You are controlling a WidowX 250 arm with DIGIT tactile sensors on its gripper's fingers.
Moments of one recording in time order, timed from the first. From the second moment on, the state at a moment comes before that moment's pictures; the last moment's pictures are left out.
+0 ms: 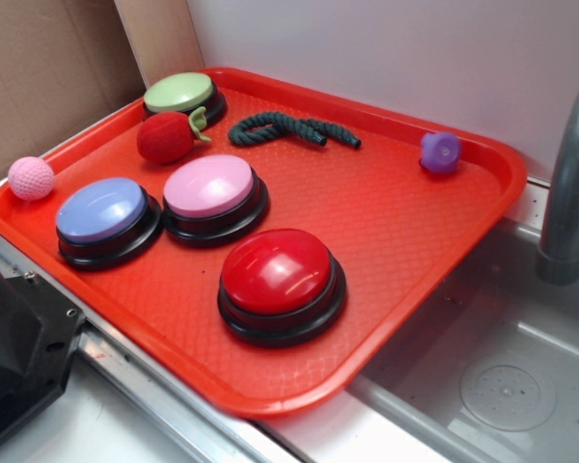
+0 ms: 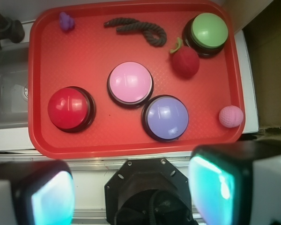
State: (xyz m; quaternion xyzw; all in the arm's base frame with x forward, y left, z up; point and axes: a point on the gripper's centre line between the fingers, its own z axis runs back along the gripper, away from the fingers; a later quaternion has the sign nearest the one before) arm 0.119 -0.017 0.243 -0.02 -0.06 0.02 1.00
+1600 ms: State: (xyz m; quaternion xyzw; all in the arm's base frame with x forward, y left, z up) arm 0.263 -0.060 0.103 -0.03 -0.05 -0.16 0.99
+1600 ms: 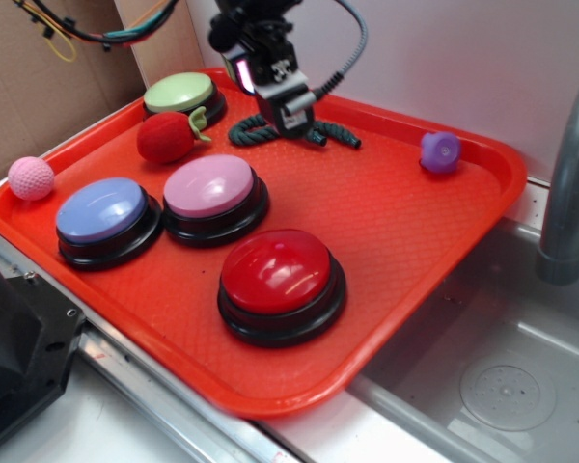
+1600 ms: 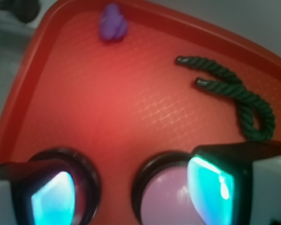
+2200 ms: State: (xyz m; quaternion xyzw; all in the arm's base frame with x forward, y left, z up) arm 0.307 -0.051 0.074 -0.06 -0.05 0.01 1.00
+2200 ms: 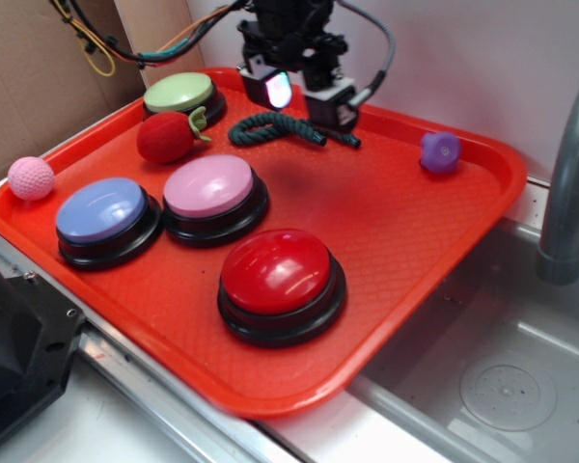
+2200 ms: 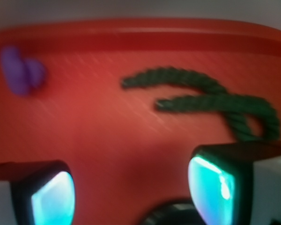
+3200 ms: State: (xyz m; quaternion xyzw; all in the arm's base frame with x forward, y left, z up) arm 0.354 -0.117 0.035 -0.09 -0.14 -0.05 0.99
